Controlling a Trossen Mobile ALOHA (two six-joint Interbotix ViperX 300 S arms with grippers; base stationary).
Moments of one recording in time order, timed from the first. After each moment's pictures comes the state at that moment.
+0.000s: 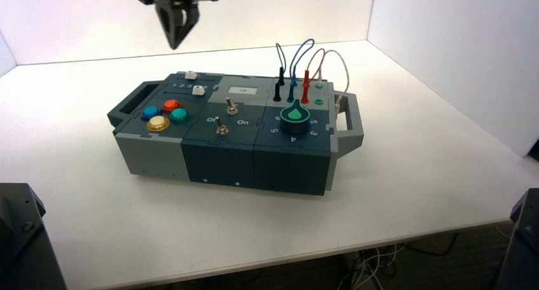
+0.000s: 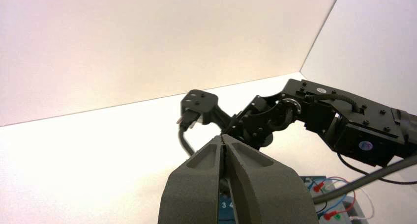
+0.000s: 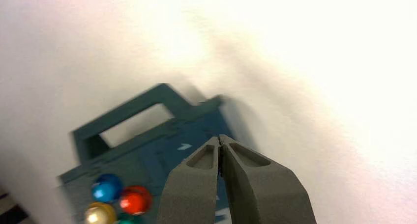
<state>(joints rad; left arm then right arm) -0.19 -0.93 0.83 -0.10 0.50 -0.01 0.82 0.75 -0.63 0.14 1.16 -0.13</state>
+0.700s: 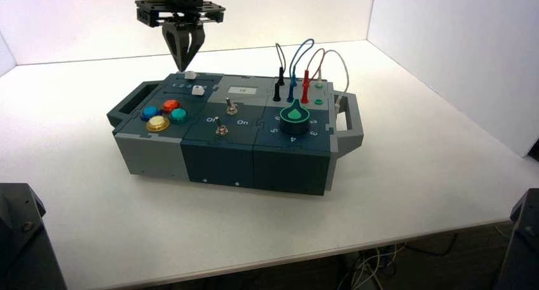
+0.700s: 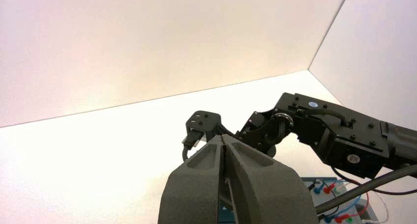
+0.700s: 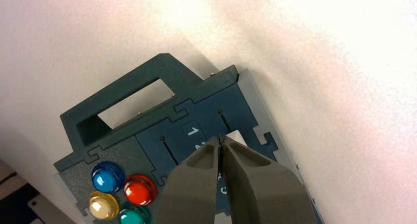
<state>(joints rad) -0.17 -0.90 0.84 -0.10 0.48 0.00 0.82 0.82 -0.64 0.15 1.23 -0.11</state>
